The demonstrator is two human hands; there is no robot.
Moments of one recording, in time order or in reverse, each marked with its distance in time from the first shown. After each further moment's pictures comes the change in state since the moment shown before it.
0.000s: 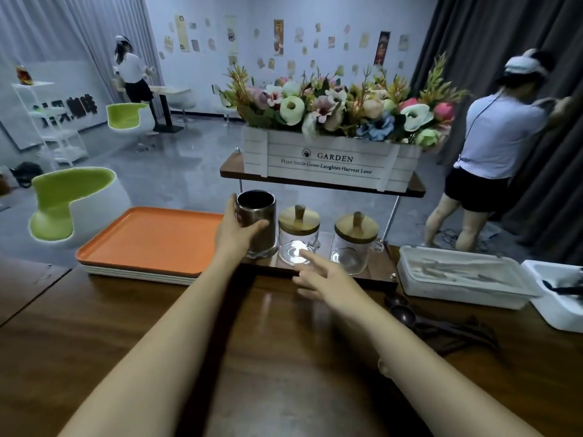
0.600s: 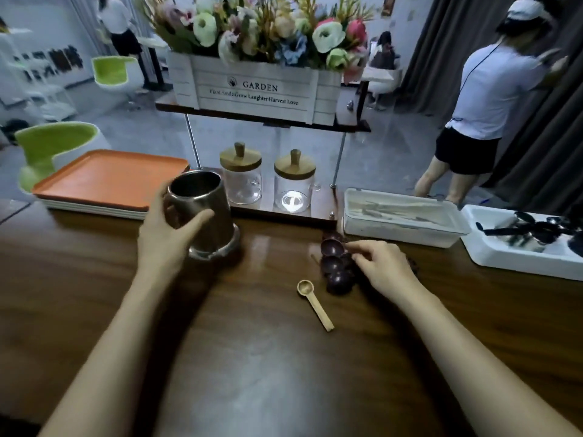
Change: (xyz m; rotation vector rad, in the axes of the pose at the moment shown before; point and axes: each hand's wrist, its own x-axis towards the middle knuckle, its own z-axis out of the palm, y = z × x) left_hand -0.193 0.024 0.001 -0.008 0.171 0.116; right_hand -0.107 0.079 -0.188 -0.906 0.269 -0.060
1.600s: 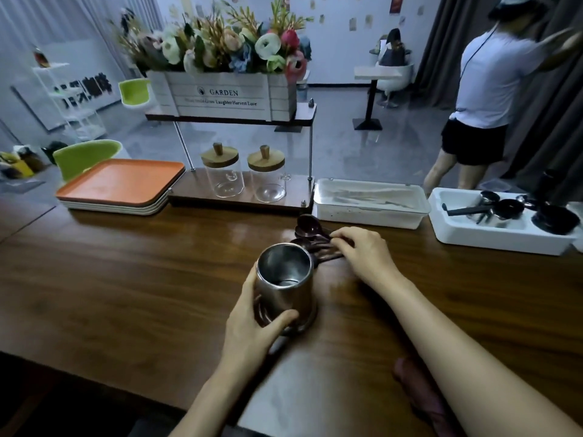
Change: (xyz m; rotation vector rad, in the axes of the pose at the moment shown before) left_hand -0.231 0.051 0.109 0.039 -0.335 -0.111; right_hand -0.034 0.047 -0.024 0.150 0.136 -0.199
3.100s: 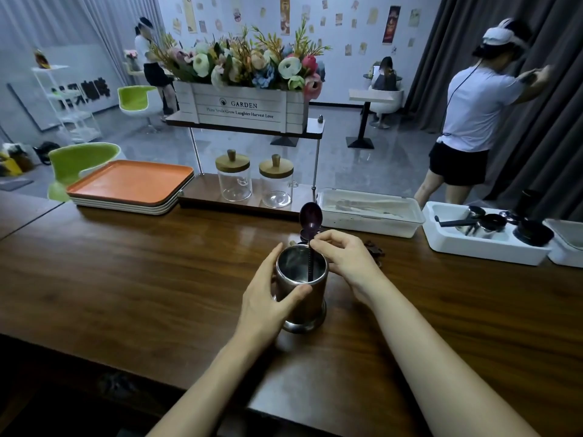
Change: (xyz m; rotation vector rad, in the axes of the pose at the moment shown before) left_hand 0.016 0.025 -0.006 -0.107 0.006 0.129; right_hand -0.037 -0.087 -0.006 0.817 -0.162 0.245
